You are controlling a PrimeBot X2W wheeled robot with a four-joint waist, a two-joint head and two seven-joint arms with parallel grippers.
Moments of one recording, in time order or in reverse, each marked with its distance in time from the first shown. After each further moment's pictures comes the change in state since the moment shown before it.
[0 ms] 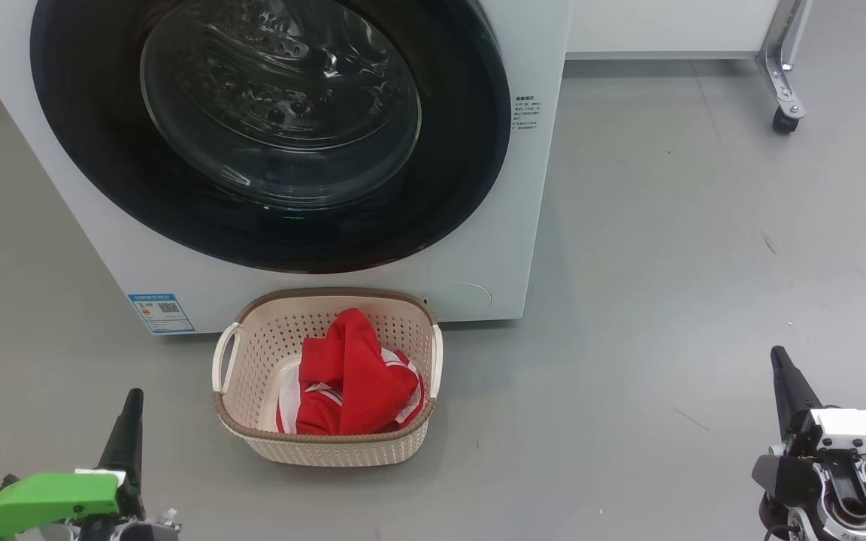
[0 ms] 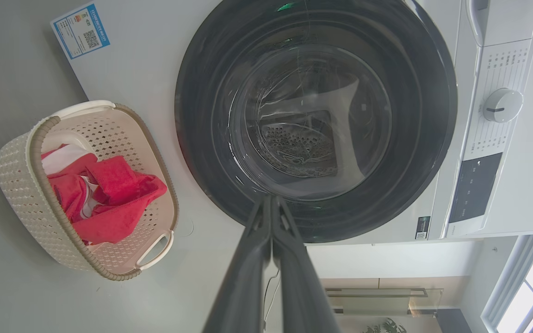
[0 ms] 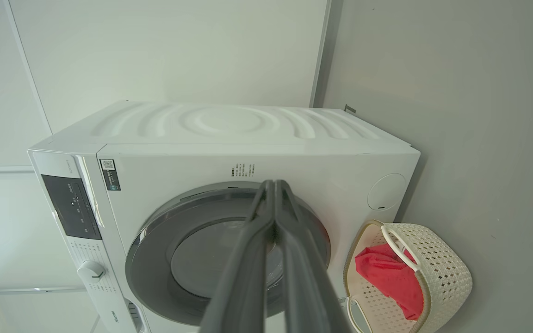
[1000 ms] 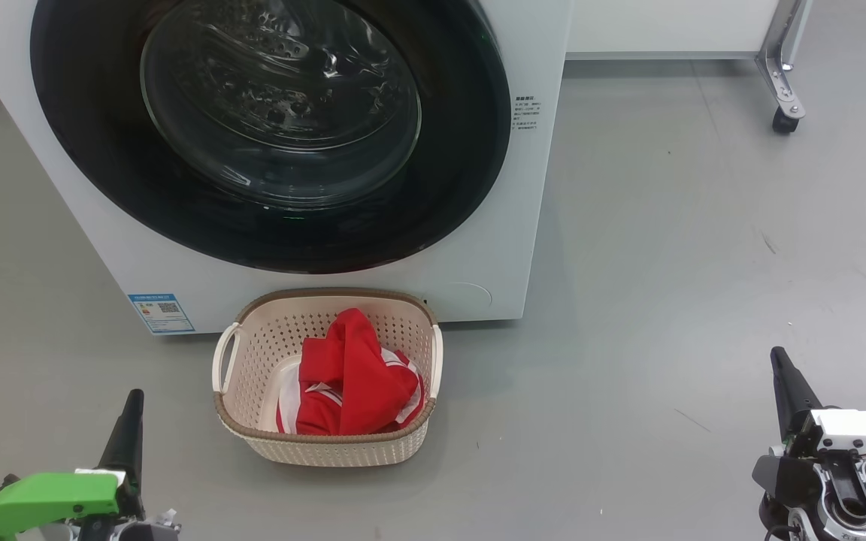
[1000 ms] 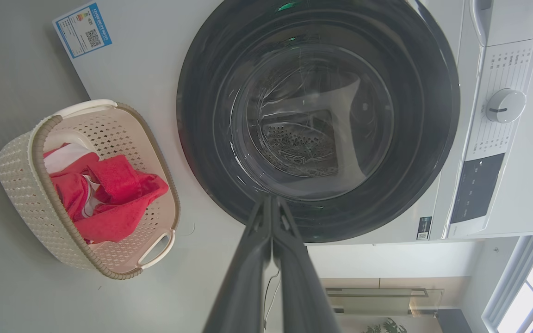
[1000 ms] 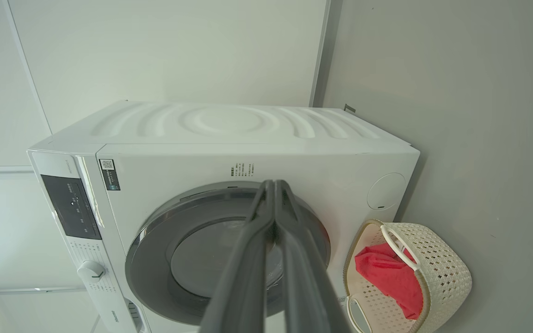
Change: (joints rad) left arm -0.003 0.000 0.003 0.008 0.000 0.000 0.007; right arm -0.001 0.000 -0.002 0.005 0.000 0.003 0.005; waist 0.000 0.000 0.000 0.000
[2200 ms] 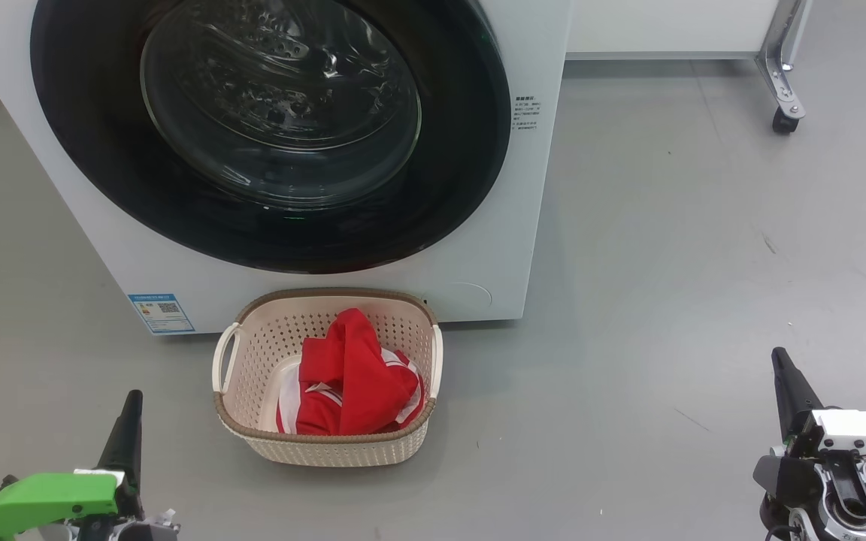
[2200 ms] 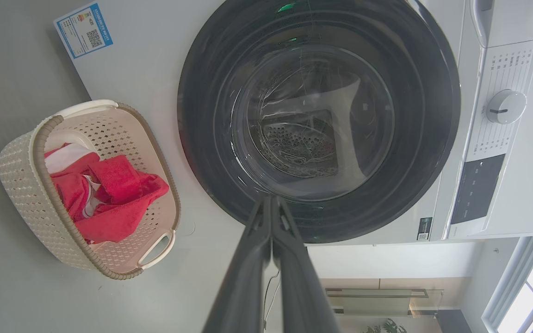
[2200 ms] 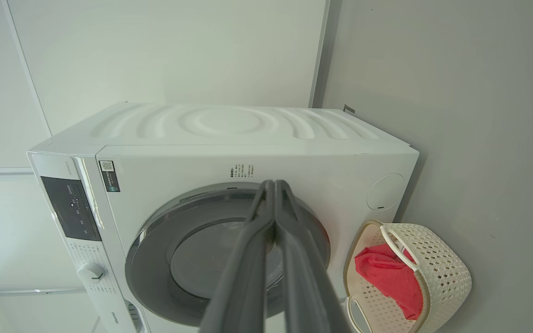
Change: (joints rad) left arm -0.001 -0.001 0.003 0.004 0.000 0.000 0.002; right arm 0.000 0.001 -0.004 0.003 0.000 0.000 0.001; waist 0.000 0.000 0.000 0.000
